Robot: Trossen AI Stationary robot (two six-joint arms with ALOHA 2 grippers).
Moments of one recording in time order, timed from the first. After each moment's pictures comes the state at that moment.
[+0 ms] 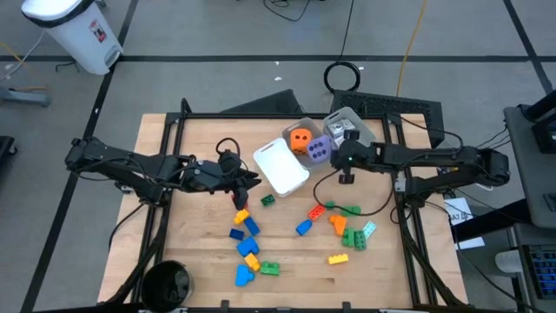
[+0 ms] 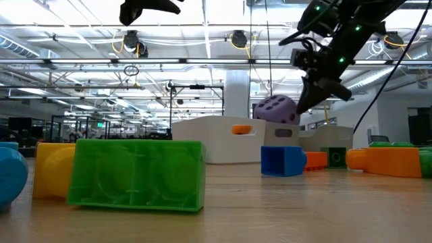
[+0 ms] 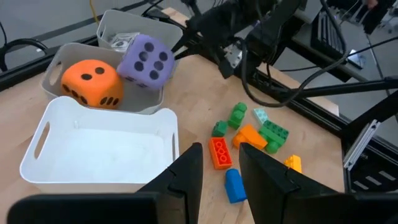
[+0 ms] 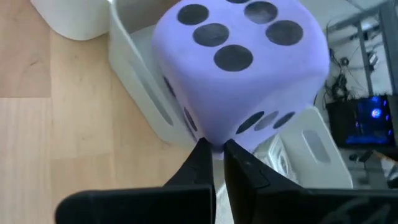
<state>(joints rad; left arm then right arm) -0.20 1.21 1.07 -0.34 -0.39 -0.61 -0.24 1.17 0.71 -0.42 0.38 -0.43</state>
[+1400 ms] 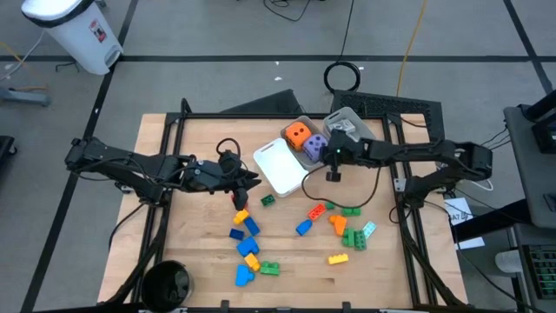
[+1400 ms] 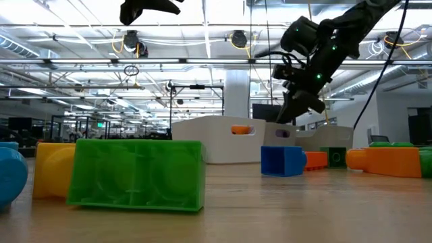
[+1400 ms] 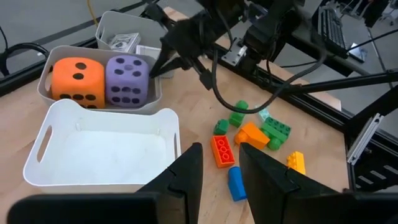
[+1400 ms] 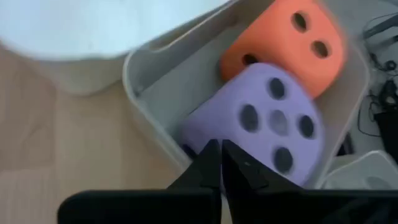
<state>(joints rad) -0.20 1.21 1.07 -0.35 -0.39 -0.58 -0.34 1.36 0.71 -0.18 0.18 -0.40</state>
